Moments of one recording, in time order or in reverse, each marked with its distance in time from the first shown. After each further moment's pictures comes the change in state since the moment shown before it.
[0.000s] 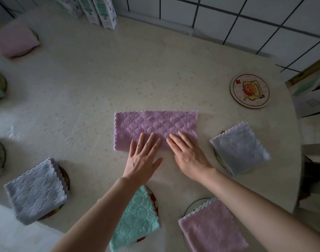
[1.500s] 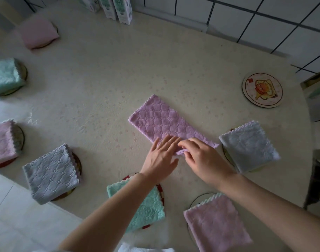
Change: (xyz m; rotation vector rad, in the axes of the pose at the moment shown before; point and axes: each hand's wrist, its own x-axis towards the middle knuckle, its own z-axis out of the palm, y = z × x) left_hand -0.008 0.035 -0.009 -0.239 0.147 0.164; right_hand -0.031 -0.031 -0.078 0.329 0.148 -0.075
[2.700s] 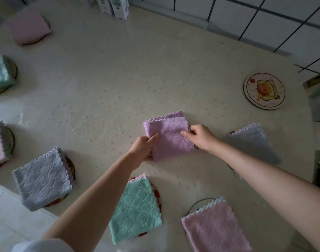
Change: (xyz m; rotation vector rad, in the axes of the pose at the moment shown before) left_hand 0.034 -0.039 -0.030 -1.146 -0.123 -1.028; right_hand 0.071 0.086 0.035 0.381 -0.199 0.515
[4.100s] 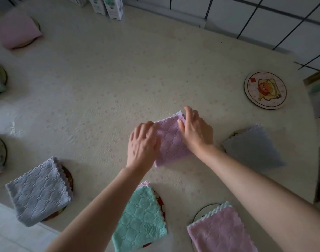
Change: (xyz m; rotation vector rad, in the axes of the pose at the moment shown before) left_hand 0.011 -0.005 -0.006 1.052 0.546 1.053; right_hand 0.017 -0.030 0.022 -0.586 0.492 -0.053
